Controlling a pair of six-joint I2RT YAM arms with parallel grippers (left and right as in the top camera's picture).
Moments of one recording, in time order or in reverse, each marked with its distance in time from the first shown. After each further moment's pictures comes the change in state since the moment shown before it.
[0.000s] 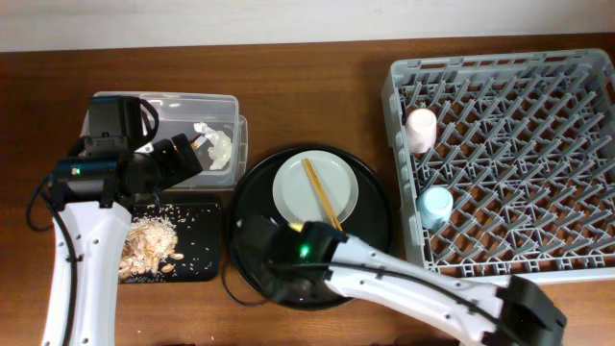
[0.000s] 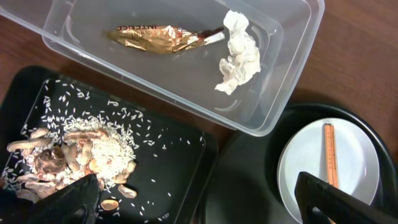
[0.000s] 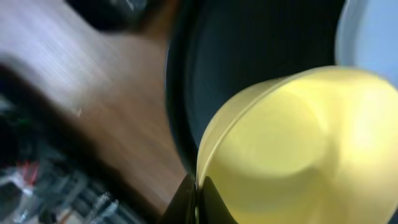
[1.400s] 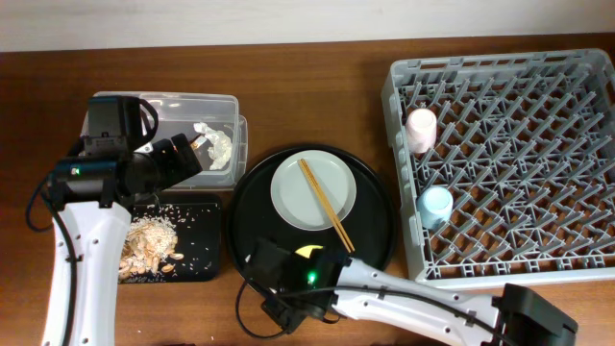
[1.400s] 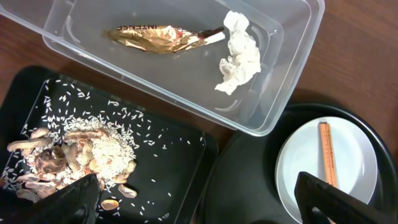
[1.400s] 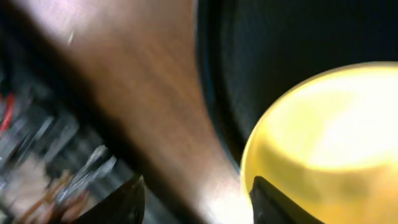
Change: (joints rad) left arm 0.000 0.000 0.000 0.000 0.000 0.000; right arm 0.075 -0.048 -0.267 0.158 -0.077 0.000
